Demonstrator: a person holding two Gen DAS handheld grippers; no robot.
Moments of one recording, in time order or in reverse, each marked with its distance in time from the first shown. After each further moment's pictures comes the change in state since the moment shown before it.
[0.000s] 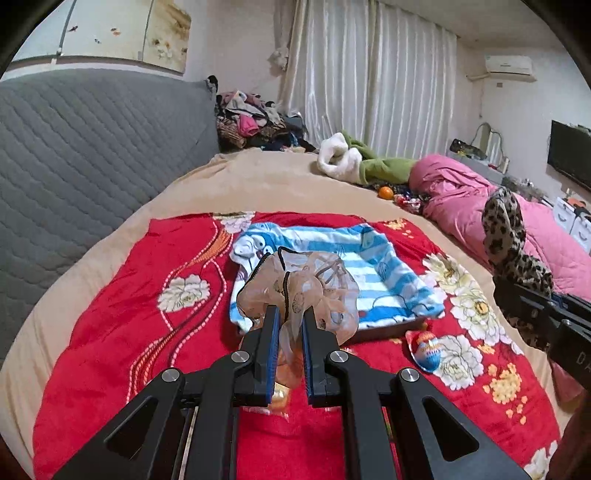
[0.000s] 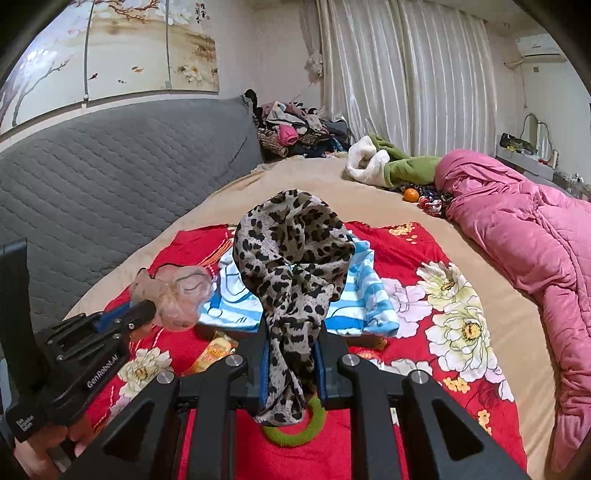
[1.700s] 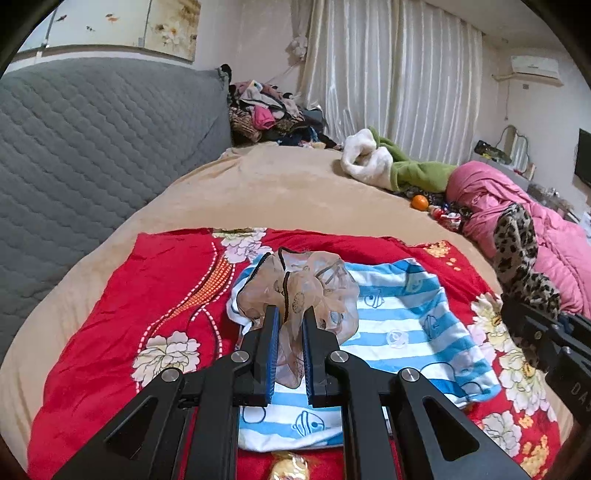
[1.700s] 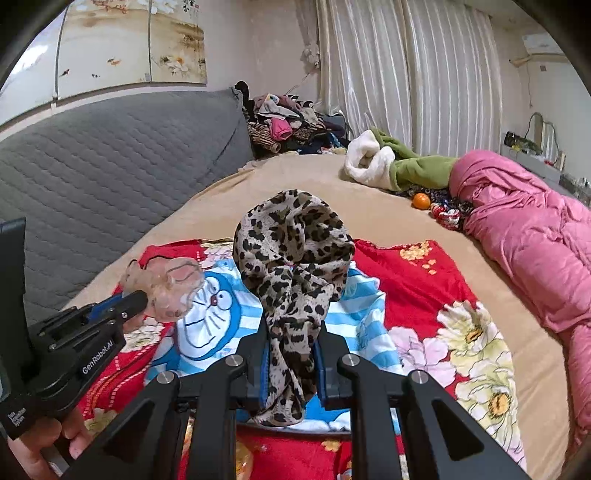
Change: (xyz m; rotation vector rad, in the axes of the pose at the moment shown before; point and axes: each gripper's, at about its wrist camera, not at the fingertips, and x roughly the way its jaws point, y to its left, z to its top) left arm 0.148 0.007 0.081 -0.032 0.036 0.070; right arm 0.137 -0.023 0.072 -0.010 0.019 -0.023
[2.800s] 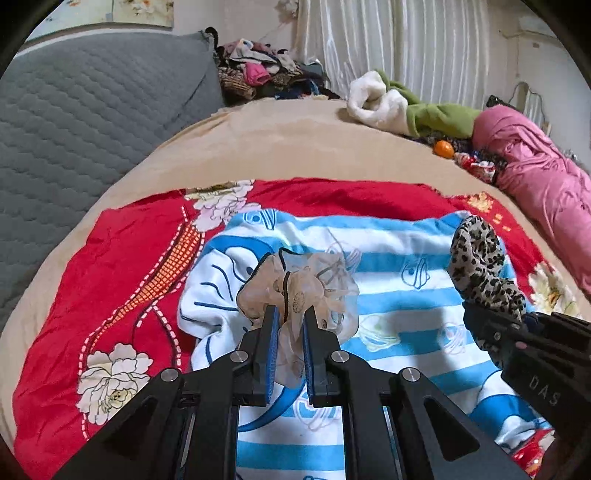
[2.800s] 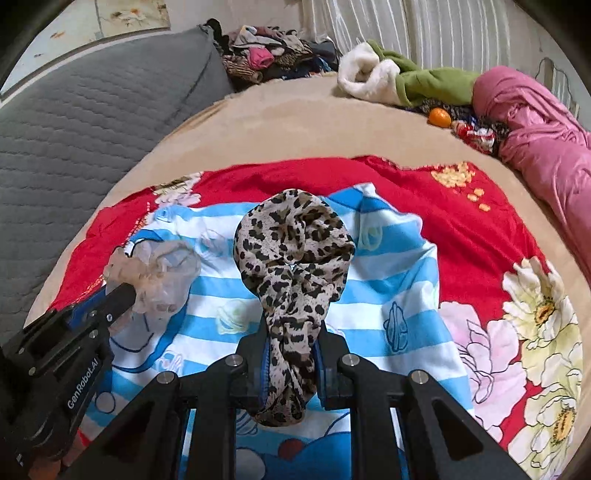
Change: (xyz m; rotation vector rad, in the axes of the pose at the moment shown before) left arm 0.145 -0.022 -0.013 0.064 0.163 0.054; right arm 0.168 -0.033 -0.014 0.102 0.291 0.027
